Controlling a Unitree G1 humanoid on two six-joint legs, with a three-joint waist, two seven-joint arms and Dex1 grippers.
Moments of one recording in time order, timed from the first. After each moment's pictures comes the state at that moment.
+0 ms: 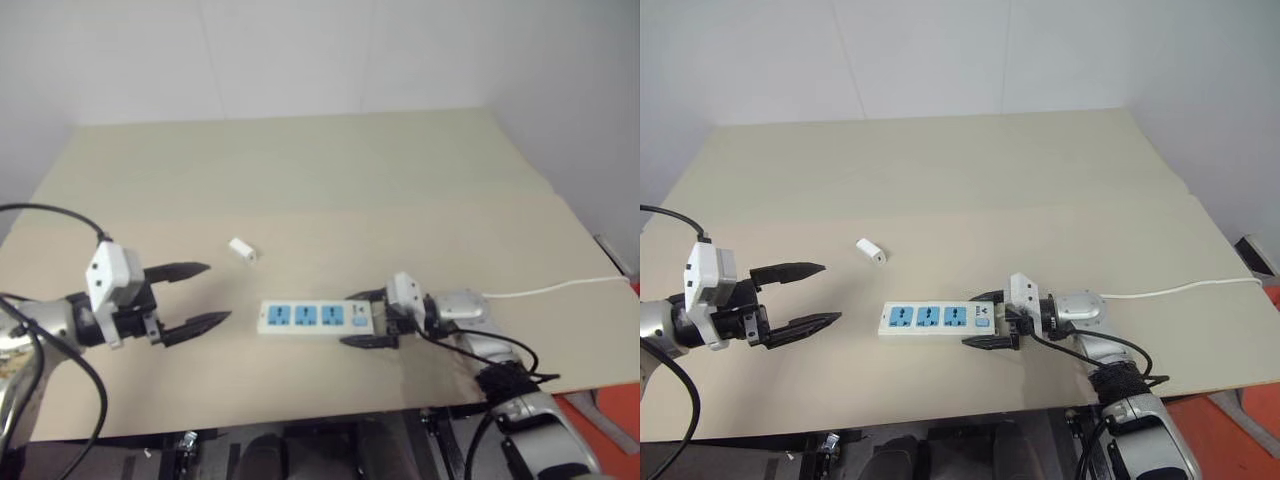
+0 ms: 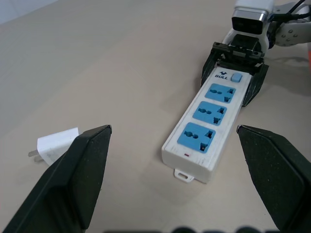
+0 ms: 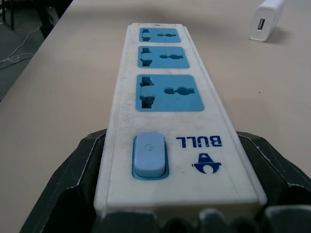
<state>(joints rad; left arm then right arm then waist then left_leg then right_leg) 0.05 0.90 0.41 -0.42 -0.67 0.46 -1.07 -0.49 -0.41 0.22 0.43 0.24 -0.19 1.35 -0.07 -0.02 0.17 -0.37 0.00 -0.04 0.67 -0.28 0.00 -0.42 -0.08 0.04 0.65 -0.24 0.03</state>
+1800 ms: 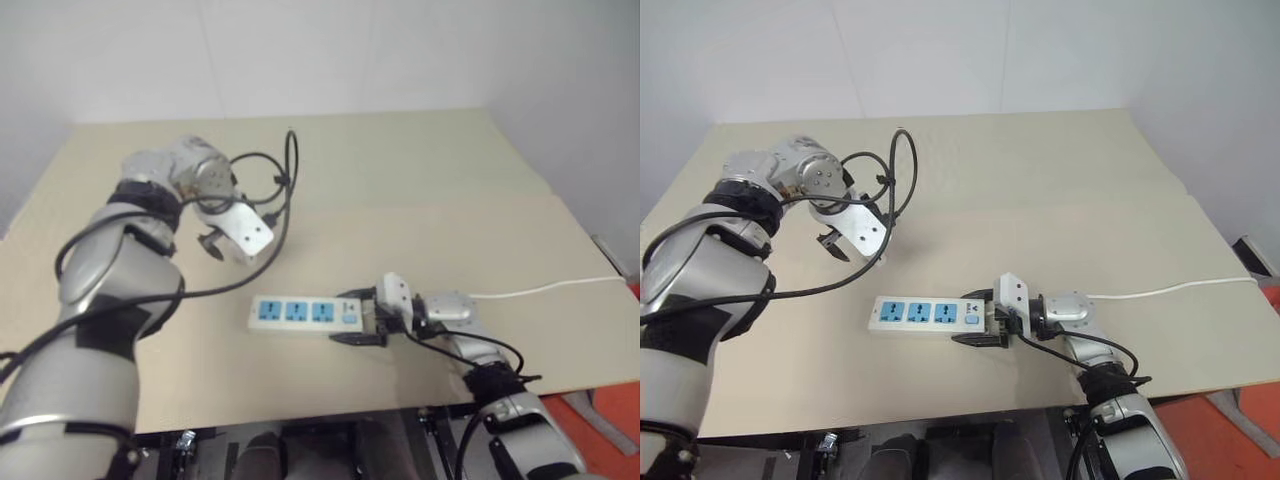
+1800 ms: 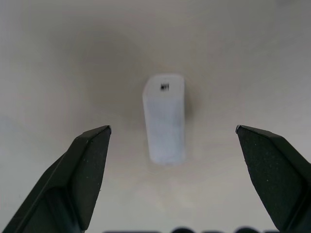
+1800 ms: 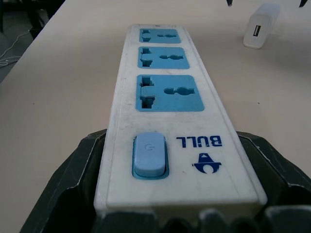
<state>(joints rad) -1.47 0.53 -0.75 1.31 0.69 -0.78 -1.26 -0.47 -0.37 0.21 0.40 0.21 -0.17 1.28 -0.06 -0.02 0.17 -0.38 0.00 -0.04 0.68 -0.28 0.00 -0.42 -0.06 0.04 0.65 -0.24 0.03</state>
